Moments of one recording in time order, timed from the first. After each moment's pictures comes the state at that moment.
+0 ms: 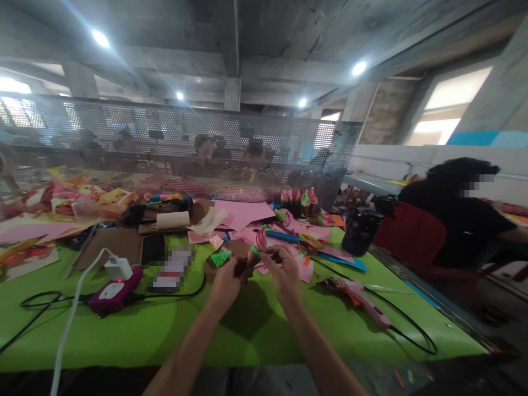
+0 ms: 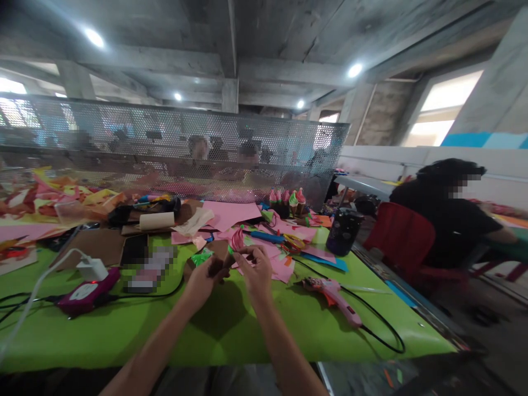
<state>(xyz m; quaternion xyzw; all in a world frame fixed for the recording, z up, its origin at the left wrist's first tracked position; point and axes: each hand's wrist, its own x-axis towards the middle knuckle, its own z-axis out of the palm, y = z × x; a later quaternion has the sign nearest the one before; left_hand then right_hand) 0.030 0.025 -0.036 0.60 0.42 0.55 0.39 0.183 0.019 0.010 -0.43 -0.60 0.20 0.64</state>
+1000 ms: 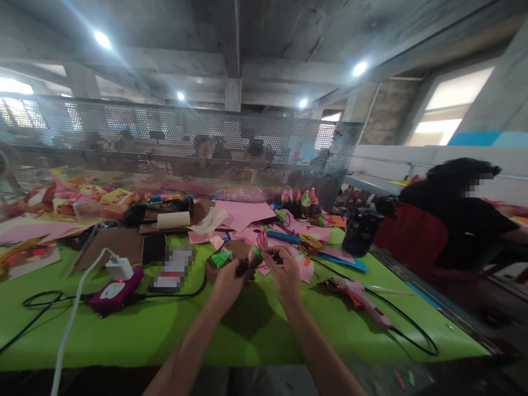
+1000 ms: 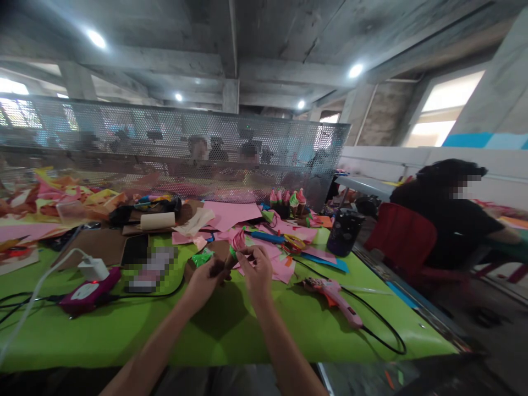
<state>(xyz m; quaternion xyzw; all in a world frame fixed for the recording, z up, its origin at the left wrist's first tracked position) 0.033 0.023 -0.032 0.60 0.41 0.54 0.43 0.182 0.019 0.011 -0.43 -0.61 0.18 0.64</state>
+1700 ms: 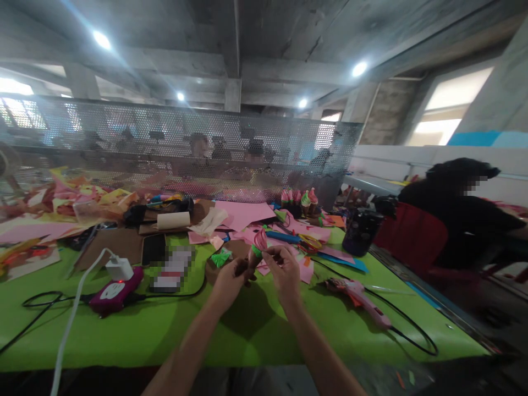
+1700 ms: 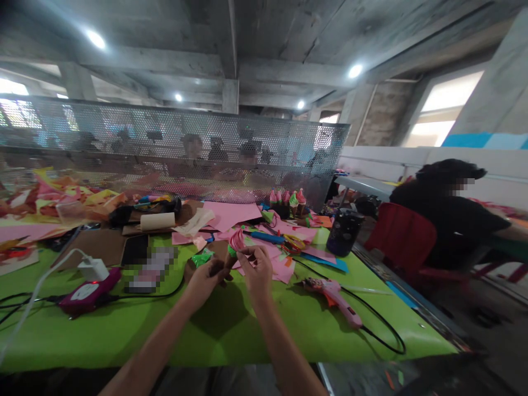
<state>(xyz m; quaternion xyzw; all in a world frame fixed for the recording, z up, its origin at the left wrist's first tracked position) 0.034 0.025 -0.029 0.58 0.37 0.54 0.48 0.182 0.022 0.008 -0.43 -0.61 0.15 0.65</state>
